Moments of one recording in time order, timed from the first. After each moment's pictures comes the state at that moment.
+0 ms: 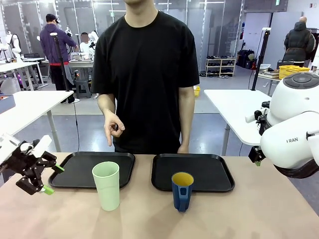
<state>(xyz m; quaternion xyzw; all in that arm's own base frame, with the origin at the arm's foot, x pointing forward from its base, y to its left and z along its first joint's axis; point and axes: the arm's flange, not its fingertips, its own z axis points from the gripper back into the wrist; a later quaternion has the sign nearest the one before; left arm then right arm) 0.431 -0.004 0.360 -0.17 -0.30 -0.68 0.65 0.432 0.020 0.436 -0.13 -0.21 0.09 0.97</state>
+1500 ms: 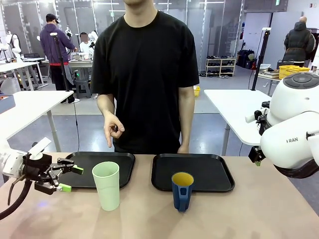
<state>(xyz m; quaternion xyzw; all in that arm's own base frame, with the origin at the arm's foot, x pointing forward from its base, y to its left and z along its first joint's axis) 0.471 -0.016 0.287 -0.43 -0.42 -0.60 0.53 0.432 0.020 0.436 -0.13 -0.21 0.09 0.97</state>
